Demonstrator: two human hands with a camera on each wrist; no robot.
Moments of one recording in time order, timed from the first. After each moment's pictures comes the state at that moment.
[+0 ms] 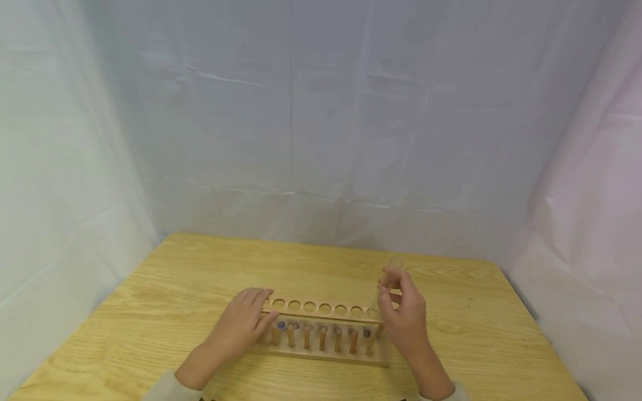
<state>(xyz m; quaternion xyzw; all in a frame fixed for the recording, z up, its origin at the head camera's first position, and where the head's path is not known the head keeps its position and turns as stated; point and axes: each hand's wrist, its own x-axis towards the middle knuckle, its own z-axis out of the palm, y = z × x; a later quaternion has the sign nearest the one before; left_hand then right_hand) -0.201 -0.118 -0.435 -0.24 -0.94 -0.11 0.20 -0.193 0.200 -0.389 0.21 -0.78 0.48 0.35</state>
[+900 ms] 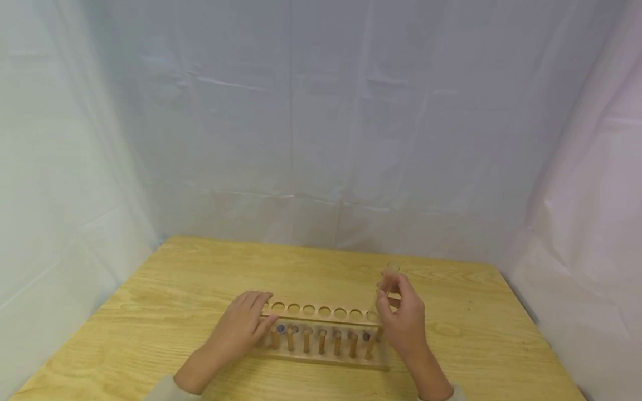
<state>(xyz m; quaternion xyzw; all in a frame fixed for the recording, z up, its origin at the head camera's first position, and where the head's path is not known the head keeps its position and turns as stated) -0.202 -0.117 -0.437 -0.24 -0.94 -0.11 0.21 -0.179 0.187 -0.370 0.18 -0.79 0.48 0.34</state>
